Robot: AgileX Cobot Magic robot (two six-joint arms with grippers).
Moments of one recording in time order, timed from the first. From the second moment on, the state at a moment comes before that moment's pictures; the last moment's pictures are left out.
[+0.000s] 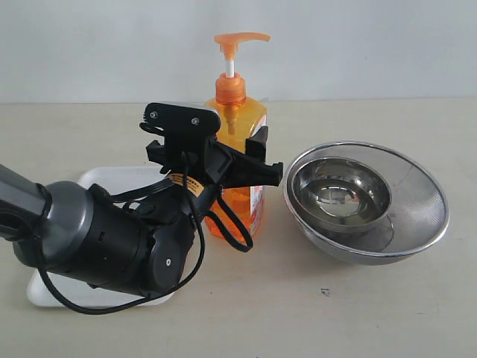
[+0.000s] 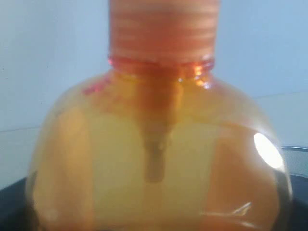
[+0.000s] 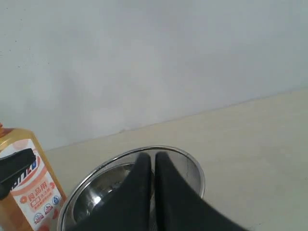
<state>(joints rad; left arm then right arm) -0.85 2.00 -0.86 -0.58 -1.04 0.20 0.09 0.01 0.00 0.57 0.07 -0.27</state>
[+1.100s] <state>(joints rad) -0.85 2.00 -0.86 -0.58 -1.04 0.19 0.09 0.01 0.00 -0.04 0.24 0.23</state>
